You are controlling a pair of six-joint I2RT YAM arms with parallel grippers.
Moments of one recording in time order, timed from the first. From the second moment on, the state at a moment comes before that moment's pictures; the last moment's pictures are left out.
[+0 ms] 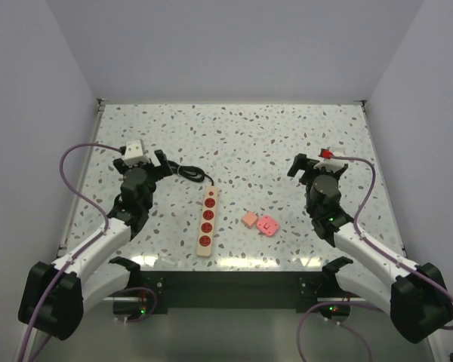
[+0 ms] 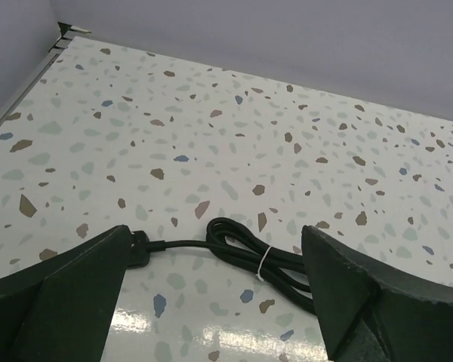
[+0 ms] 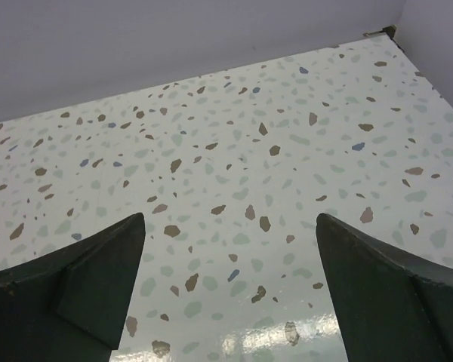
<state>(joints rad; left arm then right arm) -0.34 1.00 0.45 0.42 -0.48 -0.23 0.45 0.98 0.42 0.49 0.61 0.21</state>
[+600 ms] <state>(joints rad) -0.74 1.16 0.45 0.26 -0.44 -0.42 0.45 0.94 0.46 0.23 0.61 0.30</state>
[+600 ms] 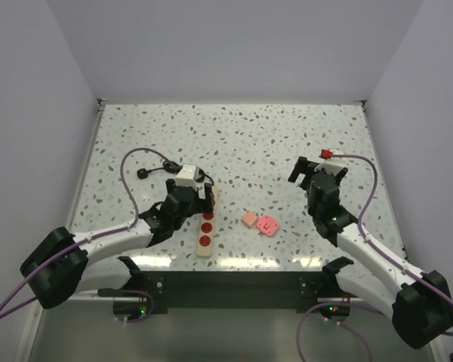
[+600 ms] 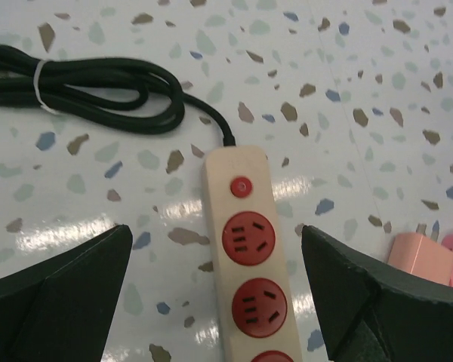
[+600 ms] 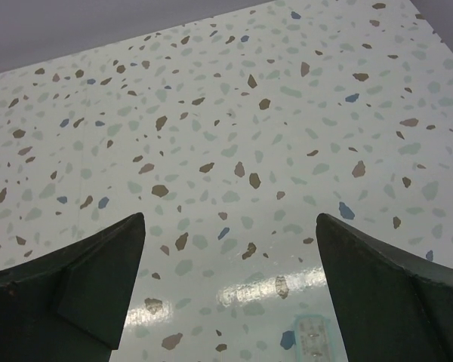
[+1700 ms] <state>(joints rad) -0.95 1.83 0.91 0.12 -0.61 -0.42 0.45 0.86 0.42 0.12 0.55 0.36</state>
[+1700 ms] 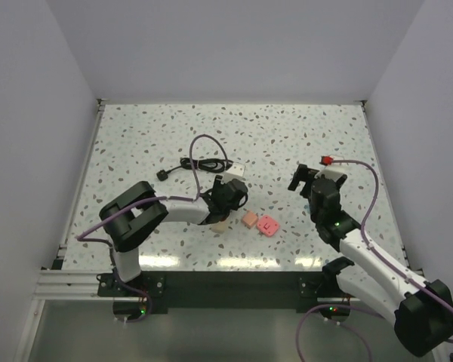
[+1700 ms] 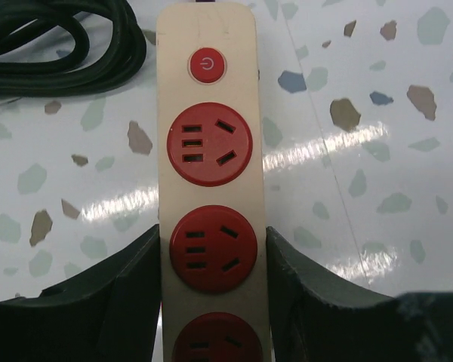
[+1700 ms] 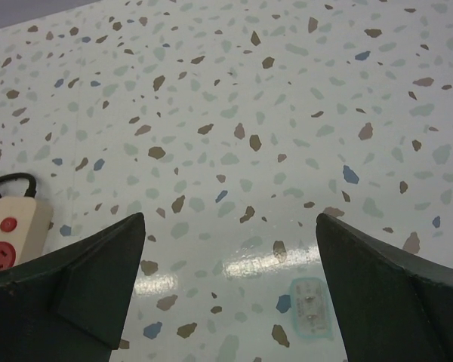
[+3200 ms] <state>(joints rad) -0.70 1.50 0.80 0.38 -0.15 -0.22 0.33 1.37 0.74 -0.51 0.32 0.42</state>
